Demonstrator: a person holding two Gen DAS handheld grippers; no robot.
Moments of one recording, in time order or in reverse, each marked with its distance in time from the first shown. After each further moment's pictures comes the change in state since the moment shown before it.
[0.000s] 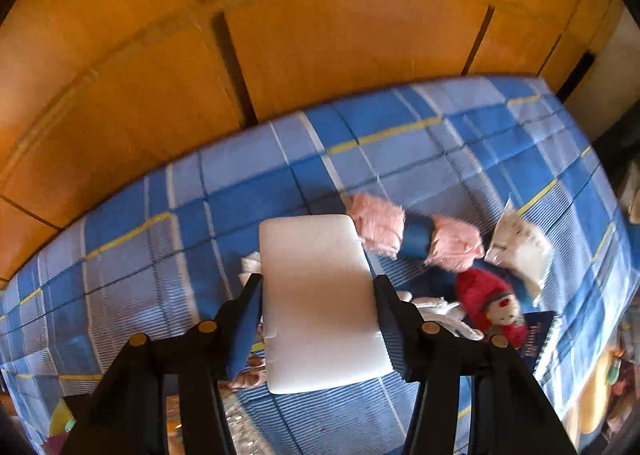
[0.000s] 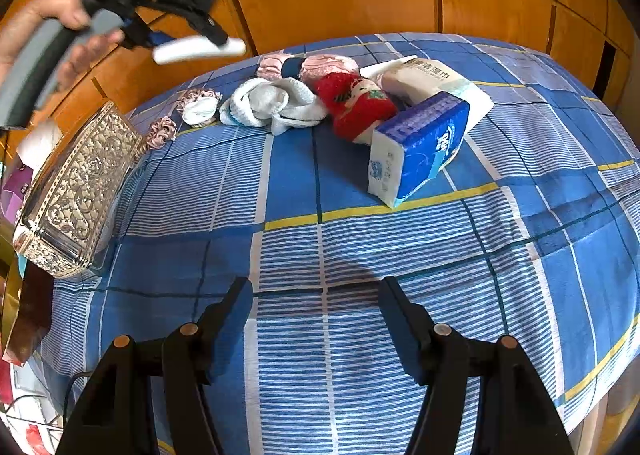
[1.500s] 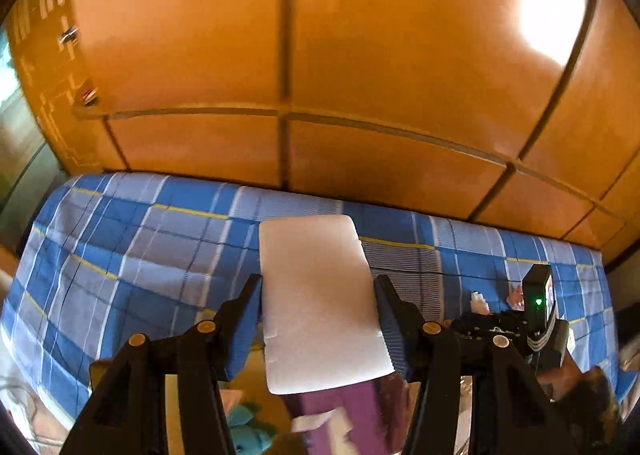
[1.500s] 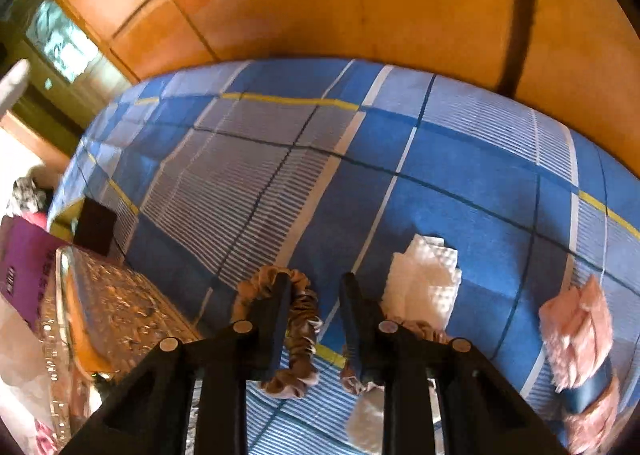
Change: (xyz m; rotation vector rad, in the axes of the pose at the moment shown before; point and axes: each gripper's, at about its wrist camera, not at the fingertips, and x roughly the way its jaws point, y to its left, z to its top) left arm -0.157 0.285 -0.133 -0.523 -0.246 0.163; right arm 0.179 0.176 0.212 -0.464 0.321 0.324
